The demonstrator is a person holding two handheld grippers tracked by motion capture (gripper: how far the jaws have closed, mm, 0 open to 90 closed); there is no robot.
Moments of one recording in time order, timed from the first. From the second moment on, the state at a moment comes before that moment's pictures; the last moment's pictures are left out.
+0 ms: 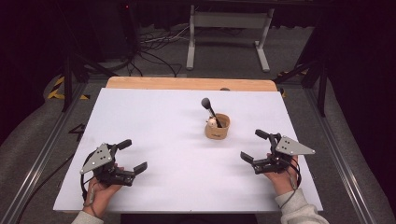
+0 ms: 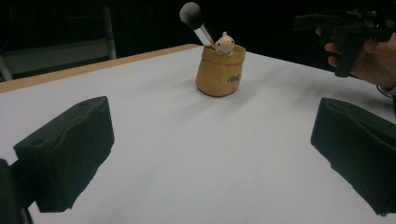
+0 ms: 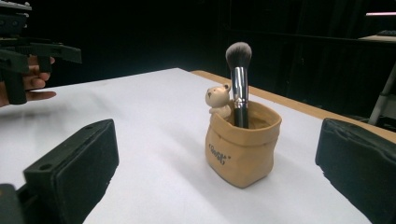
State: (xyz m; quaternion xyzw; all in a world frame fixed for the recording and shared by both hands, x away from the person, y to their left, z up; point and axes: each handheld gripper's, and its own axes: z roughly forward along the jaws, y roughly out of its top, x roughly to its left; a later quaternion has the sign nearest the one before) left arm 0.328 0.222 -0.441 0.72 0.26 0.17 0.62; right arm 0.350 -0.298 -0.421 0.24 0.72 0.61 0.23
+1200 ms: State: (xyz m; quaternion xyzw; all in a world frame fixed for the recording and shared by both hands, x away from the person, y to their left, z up) left arm 0.333 0.225 -0.456 0.73 0.26 0.19 0.61; right arm 0.352 -0.301 -0.445 0.26 0.73 0.59 0.21
